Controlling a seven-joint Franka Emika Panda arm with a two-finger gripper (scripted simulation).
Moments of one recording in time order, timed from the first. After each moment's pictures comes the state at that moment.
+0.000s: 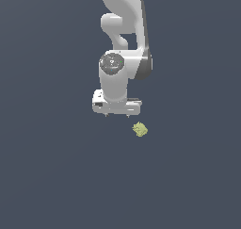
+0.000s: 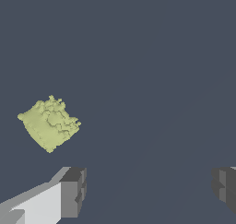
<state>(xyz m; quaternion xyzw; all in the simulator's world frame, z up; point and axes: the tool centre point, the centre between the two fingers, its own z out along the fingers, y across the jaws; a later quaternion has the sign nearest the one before) -0.030 -0.015 0.139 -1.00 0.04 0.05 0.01</state>
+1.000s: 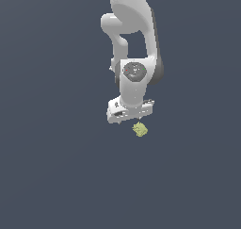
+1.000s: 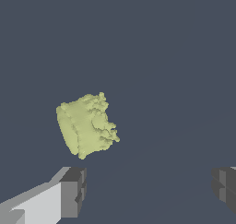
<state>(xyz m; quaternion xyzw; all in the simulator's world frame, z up) -0.017 0.041 0.113 -0.99 -0.13 0.03 0.00</state>
